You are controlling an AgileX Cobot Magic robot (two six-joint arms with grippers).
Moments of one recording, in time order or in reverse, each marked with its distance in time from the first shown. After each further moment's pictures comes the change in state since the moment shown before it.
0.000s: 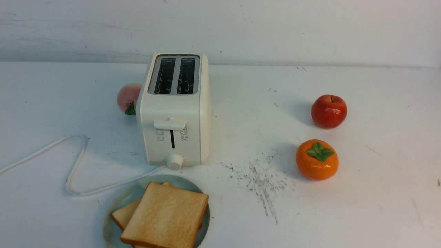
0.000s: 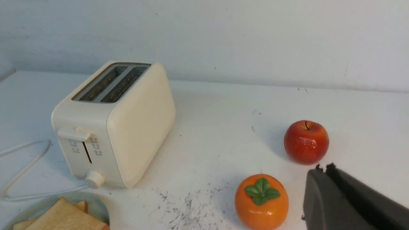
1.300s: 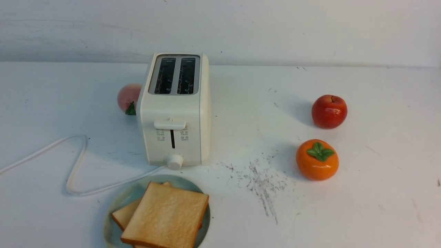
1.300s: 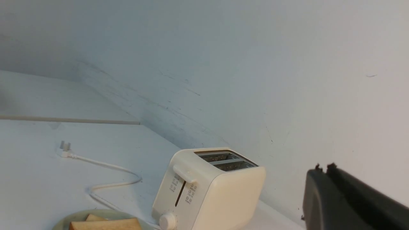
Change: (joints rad) right arm 0.000 -0.315 0.283 -1.015 -0.595 0.601; left arm 0.000 0.000 0.006 0.014 -0.006 0.024
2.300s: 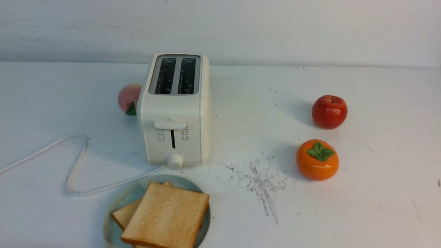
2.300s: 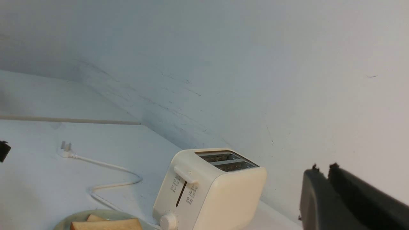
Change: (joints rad) right arm 0.000 -0.001 0.000 -0.002 -0.001 0.000; left arm -0.040 -0.323 0.726 0.344 -0.689 -0.359
